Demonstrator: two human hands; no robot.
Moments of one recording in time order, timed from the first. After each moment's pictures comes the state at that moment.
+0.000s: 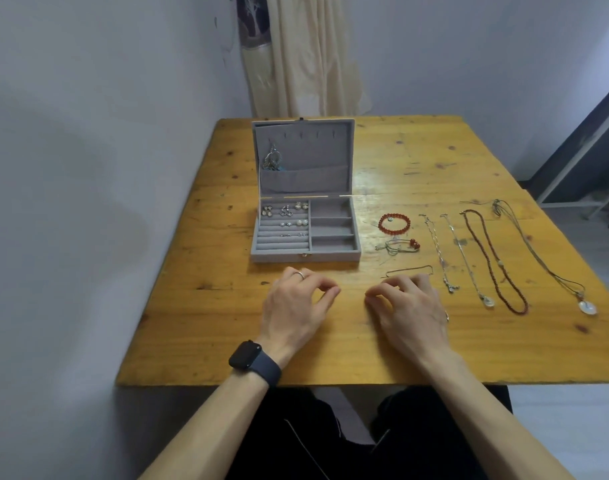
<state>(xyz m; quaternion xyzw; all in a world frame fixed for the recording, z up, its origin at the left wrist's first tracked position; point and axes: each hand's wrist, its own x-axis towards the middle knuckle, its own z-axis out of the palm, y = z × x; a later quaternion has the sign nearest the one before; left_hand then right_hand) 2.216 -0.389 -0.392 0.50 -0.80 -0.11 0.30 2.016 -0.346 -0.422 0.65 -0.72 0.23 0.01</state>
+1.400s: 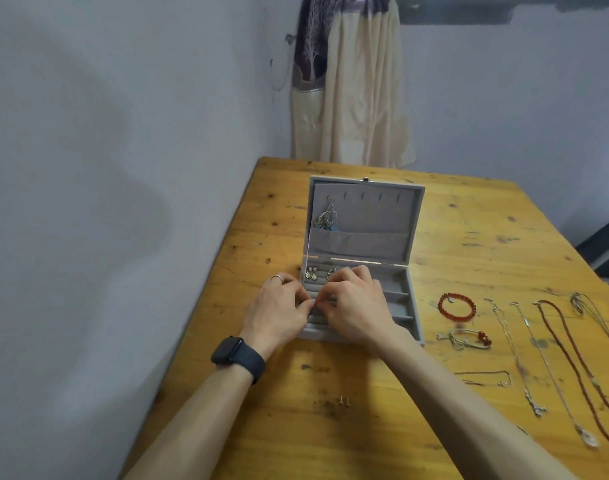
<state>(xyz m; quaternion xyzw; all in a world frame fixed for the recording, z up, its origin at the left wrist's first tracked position) 2.298 -0.536 -0.383 0.62 -0.74 -0.17 0.20 2.136 -0.526 -0.368 0.76 -0.62 0.14 -0.10</state>
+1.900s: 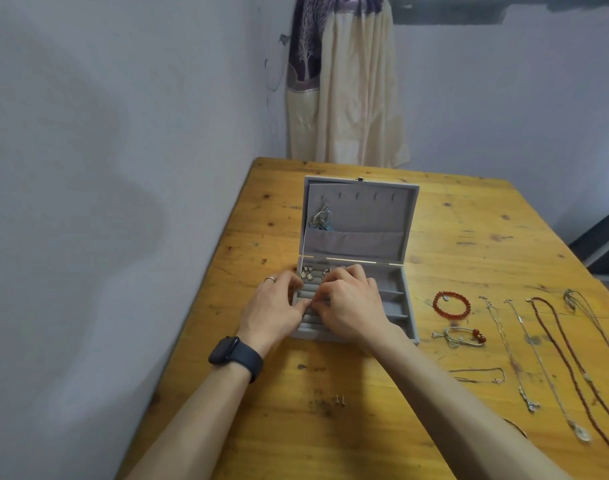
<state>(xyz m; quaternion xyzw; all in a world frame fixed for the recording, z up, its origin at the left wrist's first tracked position) 2.298 -0.542 -0.390 0.63 -0.72 -0.22 0.21 2.138 -0.526 -0.363 0.76 -0.63 0.12 -0.10</state>
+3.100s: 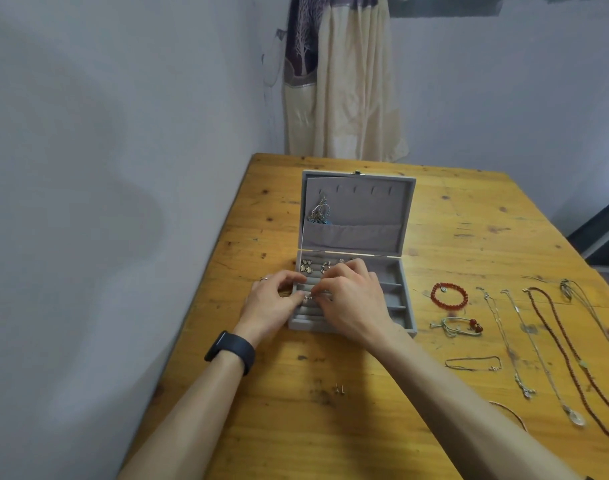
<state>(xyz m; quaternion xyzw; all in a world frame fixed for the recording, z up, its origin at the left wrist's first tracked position) 2.310 -0.544 -0.402 0.60 -0.67 -0.34 0.27 2.136 -0.514 -0.365 0.76 -0.62 0.16 -0.06</state>
